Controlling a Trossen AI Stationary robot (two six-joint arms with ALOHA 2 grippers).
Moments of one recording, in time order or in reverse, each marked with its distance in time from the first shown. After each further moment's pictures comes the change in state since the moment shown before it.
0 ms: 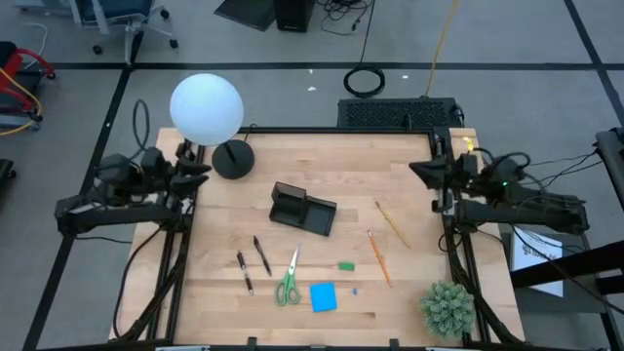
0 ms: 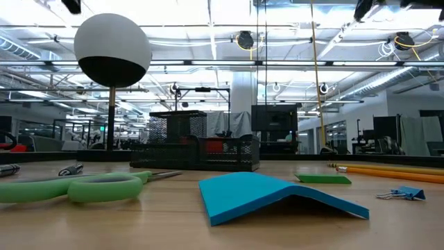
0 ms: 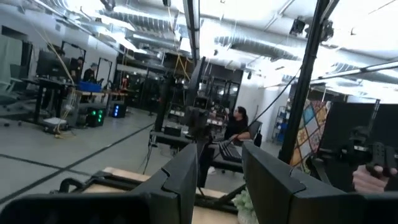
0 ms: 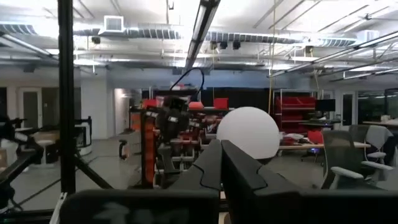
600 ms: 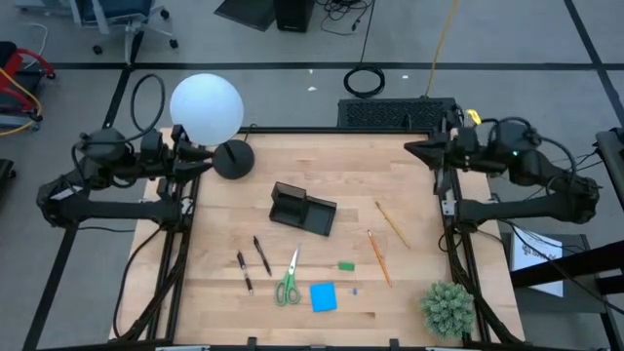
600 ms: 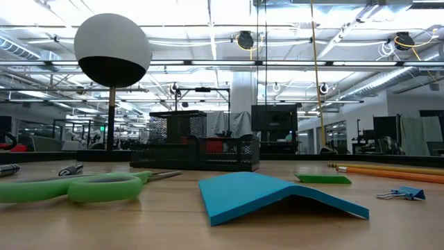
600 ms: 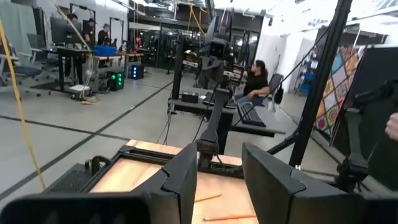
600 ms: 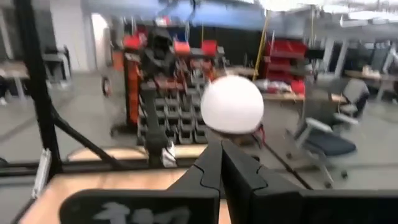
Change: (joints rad) left arm 0.000 0.332 0.437 -0.336 -0.028 0.116; right arm 0.005 0.351 0.603 -0.583 0.062 -0.095
